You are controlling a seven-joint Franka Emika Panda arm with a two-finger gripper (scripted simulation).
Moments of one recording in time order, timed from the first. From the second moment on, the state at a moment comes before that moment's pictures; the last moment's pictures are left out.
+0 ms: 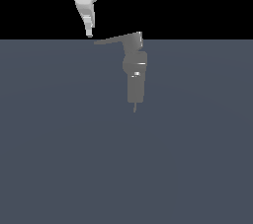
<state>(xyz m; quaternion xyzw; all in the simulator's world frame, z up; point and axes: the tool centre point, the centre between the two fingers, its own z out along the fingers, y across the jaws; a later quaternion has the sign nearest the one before) 0.063 0.122 0.303 0.76 -0.64 -0.06 0.06</state>
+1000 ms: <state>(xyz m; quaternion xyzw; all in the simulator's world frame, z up) 0.124 0.102 0.278 0.68 -0.73 -0.07 0.06</state>
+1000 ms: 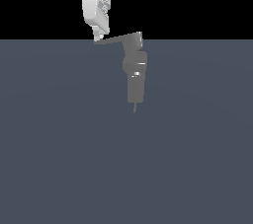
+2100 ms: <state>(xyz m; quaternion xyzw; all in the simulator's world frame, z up) 0.096 0.104 0.281 0.67 -0.73 -0.07 0.05</state>
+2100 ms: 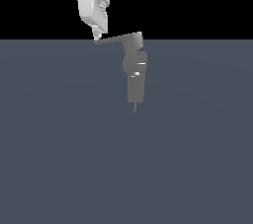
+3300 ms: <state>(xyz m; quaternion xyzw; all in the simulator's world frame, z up) 0.039 0.101 0.293 0.67 -0.74 -0.06 0.05</state>
